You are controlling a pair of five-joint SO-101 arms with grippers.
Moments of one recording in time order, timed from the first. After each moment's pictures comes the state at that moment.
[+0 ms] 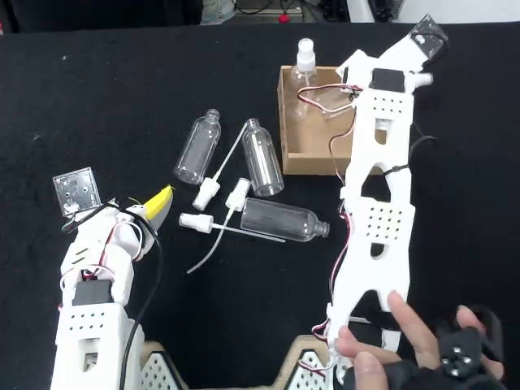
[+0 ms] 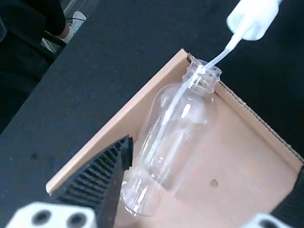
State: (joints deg) left arm -10.8 -71.8 90.6 20.5 9.5; right arm 7.6 60.0 -67.4 65.7 -40.7
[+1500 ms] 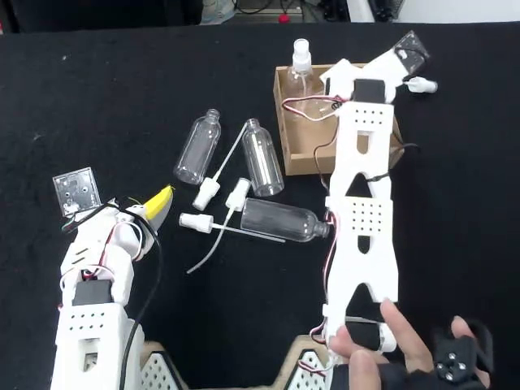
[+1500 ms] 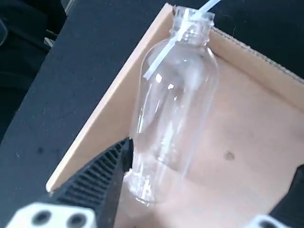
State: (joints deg) left arm -10.8 -71.8 90.6 20.5 9.5; right arm 4.4 76.3 -92.4 75.7 -49.2
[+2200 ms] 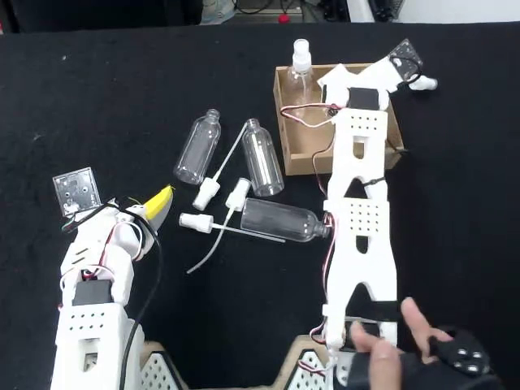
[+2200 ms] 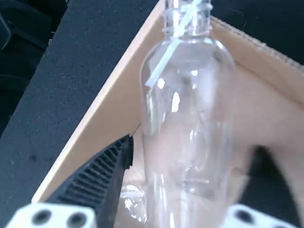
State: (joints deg) left arm -10.8 -71.8 90.6 20.5 9.5; right arm 5.0 81.1 -92.5 69.2 -49.3
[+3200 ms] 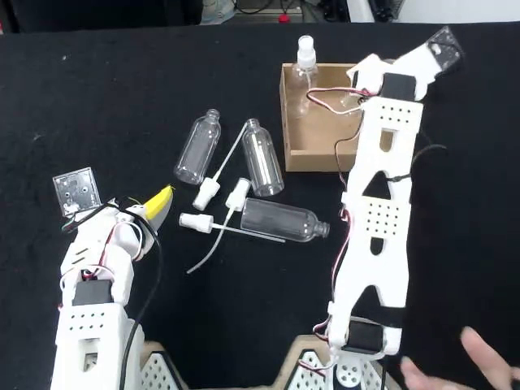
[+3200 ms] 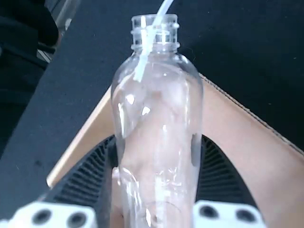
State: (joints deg) left arm -10.8 -71.8 90.6 20.5 9.5; right arm 9.6 69.8 -92.5 83.9 -45.2
